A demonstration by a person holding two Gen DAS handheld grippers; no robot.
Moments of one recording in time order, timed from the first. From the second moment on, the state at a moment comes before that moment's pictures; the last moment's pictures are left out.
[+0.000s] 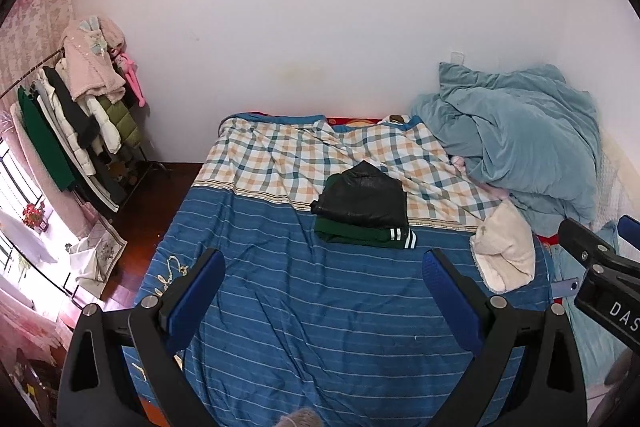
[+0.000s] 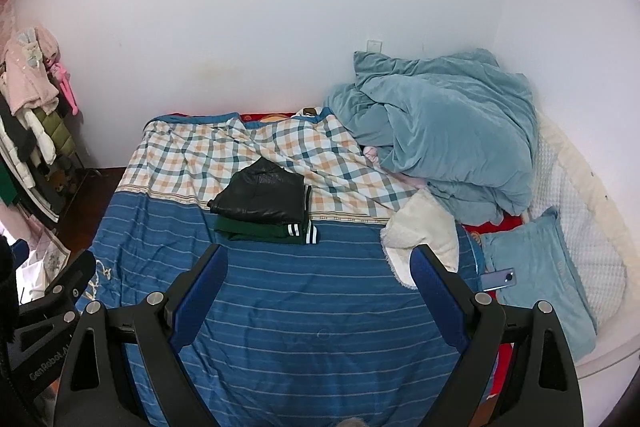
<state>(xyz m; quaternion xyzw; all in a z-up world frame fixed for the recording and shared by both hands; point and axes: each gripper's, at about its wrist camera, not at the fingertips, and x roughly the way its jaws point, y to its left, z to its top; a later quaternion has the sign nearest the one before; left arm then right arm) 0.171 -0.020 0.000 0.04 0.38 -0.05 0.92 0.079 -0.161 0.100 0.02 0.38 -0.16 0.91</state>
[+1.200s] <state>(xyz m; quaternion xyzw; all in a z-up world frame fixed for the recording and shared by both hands) 0.166 -0.017 0.010 0.04 0.36 -0.03 0.93 0.090 -0.167 0.100 0.02 0.39 -0.14 0.91</state>
